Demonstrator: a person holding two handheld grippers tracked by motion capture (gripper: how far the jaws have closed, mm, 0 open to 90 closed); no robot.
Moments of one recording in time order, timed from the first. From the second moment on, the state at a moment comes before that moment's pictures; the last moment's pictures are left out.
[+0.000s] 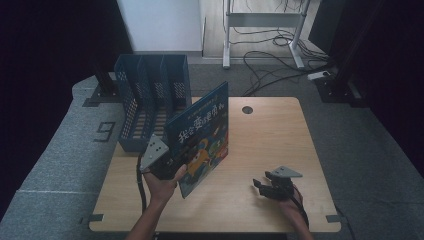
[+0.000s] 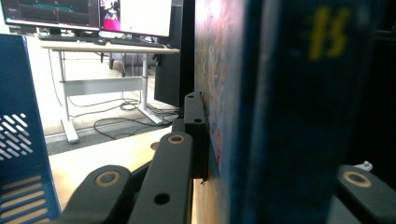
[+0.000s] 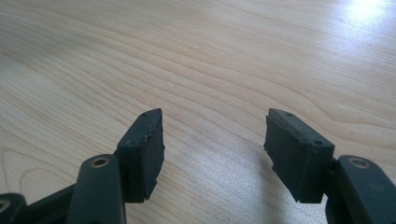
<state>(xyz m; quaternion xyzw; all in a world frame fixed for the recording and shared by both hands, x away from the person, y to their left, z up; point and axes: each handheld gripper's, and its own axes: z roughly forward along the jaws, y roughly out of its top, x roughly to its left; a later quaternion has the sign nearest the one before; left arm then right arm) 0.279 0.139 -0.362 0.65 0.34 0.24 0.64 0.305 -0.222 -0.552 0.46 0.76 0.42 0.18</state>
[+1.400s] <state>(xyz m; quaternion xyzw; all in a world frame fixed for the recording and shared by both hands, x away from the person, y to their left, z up) 0.290 0.170 -0.331 0.63 0.36 0.29 0.63 0.314 -0.225 -0.554 0.48 0.76 0.39 0.18</state>
